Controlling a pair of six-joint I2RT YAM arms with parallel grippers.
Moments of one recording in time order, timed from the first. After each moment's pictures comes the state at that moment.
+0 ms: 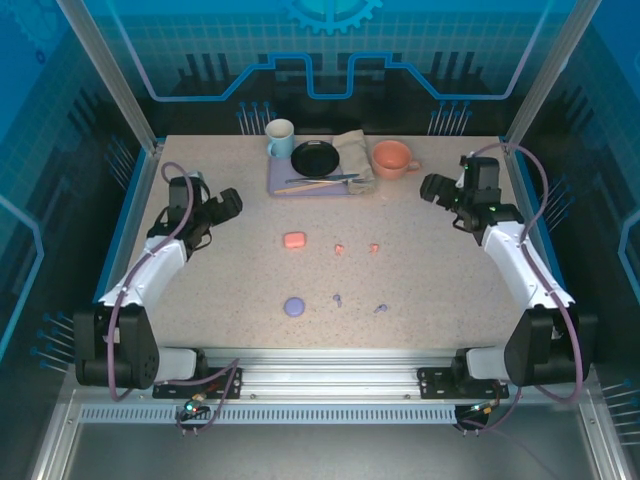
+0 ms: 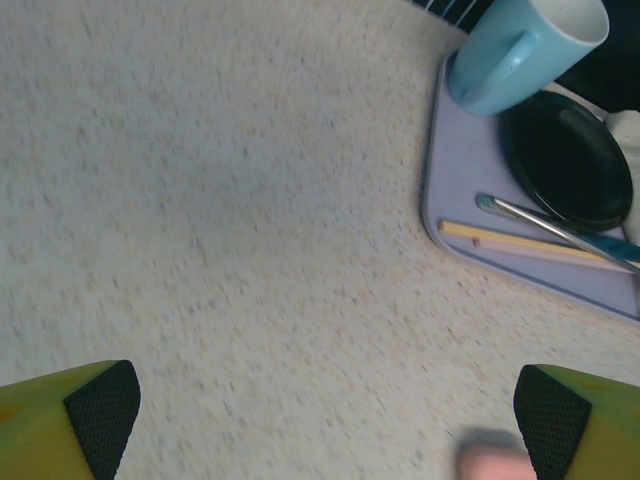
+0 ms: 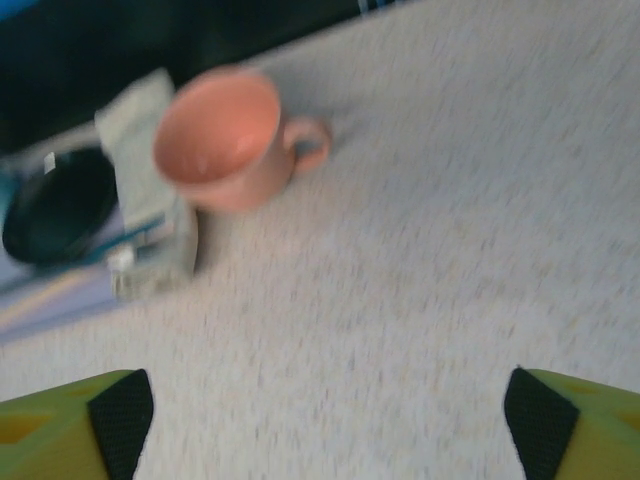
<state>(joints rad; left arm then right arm) 0.01 1.33 0.90 -0.29 0.02 -0.50 0.06 1.35 1.08 -0.46 -0.02 0.38</state>
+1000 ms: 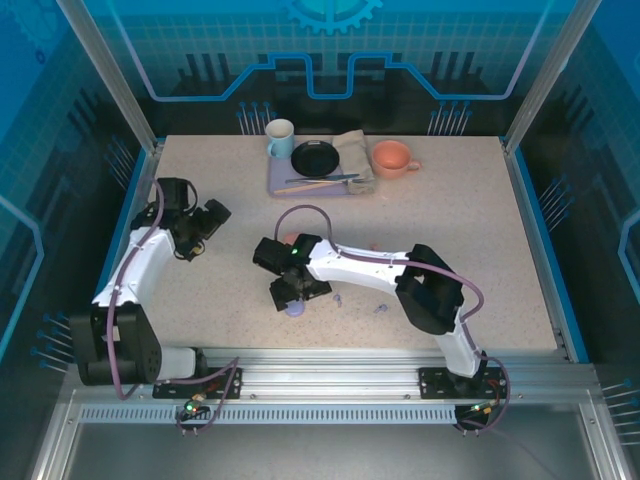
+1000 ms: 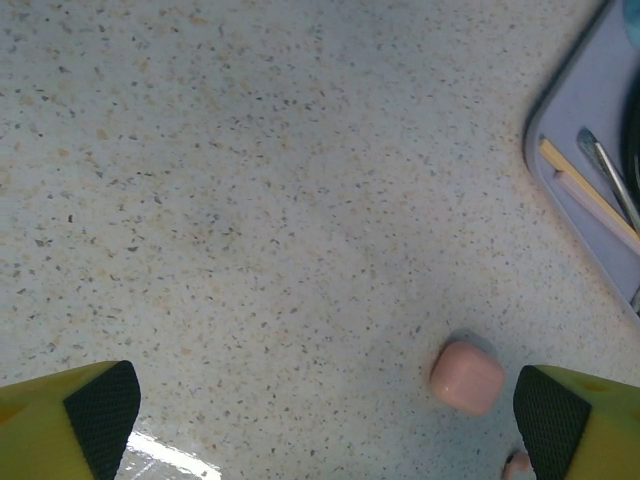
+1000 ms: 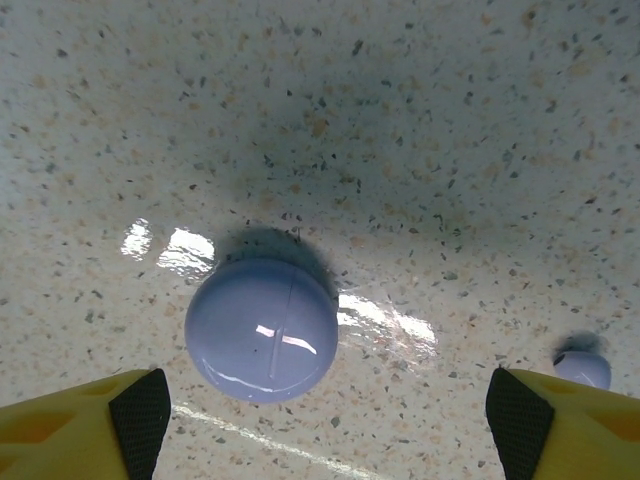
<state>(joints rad) 0.12 1.35 1.00 -0.69 0.16 -0.79 1.09 2.08 1.66 -1.04 0.07 0.73</state>
